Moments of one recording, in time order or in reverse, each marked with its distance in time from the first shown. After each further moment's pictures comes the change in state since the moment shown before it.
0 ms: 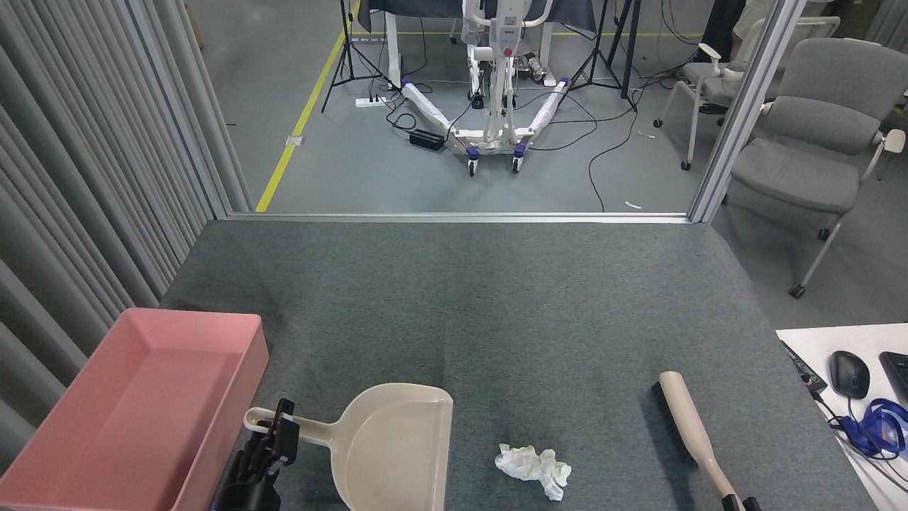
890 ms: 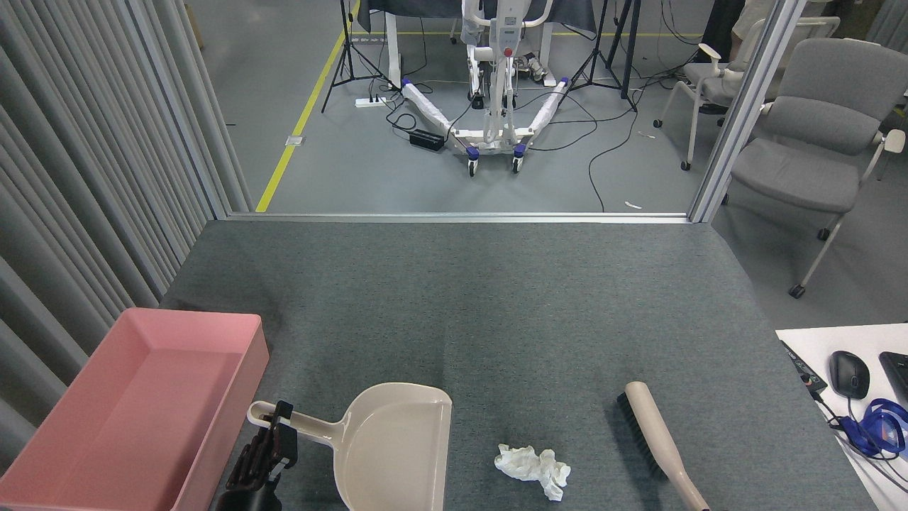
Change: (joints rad) left arm 0.020 0.000 -0.001 -0.001 -0.010 -0.077 0.016; right arm 0.059 0.053 0.004 -0.059 -0.004 -0.119 0.006
